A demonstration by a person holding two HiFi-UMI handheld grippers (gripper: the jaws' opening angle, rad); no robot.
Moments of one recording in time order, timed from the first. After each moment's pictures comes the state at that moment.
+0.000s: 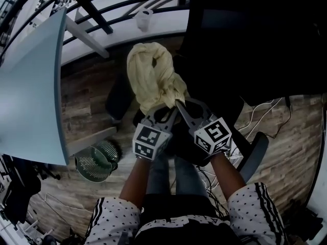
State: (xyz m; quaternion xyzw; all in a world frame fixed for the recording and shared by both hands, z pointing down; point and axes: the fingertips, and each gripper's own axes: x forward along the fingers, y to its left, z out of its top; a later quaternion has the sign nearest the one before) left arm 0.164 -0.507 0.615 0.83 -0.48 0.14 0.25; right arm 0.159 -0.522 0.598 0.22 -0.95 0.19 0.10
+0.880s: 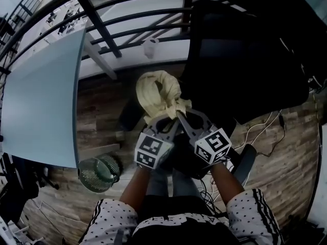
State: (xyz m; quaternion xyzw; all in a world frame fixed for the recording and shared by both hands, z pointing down) left arm 0.167 -0.509 0.506 0.84 -0.49 0.12 0.19; right arm 0.158 -0.522 0.485 0.22 -0.96 0.16 0.07
